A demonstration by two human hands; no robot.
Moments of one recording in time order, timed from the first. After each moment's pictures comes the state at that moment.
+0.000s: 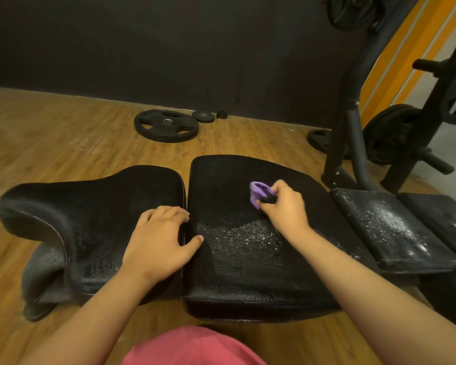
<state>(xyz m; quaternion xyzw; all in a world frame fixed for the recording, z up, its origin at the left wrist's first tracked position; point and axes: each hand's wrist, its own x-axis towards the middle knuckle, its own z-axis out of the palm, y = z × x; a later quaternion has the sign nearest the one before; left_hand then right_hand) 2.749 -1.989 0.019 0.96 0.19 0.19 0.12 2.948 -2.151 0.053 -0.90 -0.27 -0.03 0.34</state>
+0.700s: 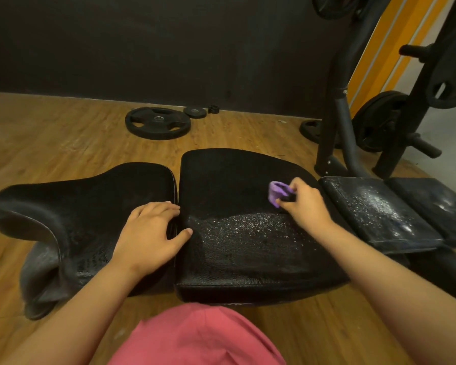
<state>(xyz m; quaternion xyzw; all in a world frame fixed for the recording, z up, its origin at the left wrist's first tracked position) 2.746 -1.986 0.017 0.96 0.18 0.17 0.11 2.967 -2.210 0.057 -0.93 -0.25 -0.01 0.28</state>
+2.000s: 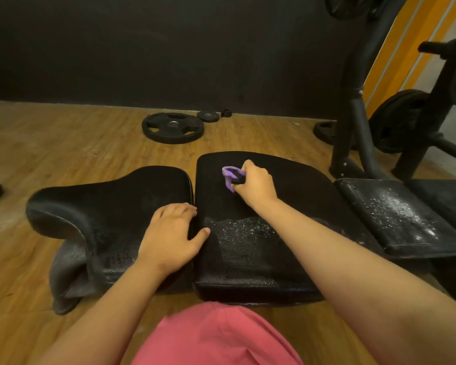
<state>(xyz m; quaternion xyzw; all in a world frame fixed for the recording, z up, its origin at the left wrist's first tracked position) 2.747 -1.993 0.020 0.96 0.18 0.17 0.10 2.932 -2.089 0.067 -0.91 -0.32 -0.02 0.26</state>
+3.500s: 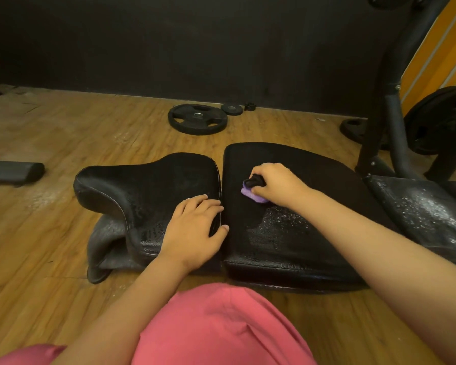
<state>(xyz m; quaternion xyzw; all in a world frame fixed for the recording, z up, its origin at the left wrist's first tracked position) 2.716 -2.004 0.014 0.96 0.19 0.18 0.10 2.907 -2.101 0.086 -0.85 -0.50 0.06 0.14</state>
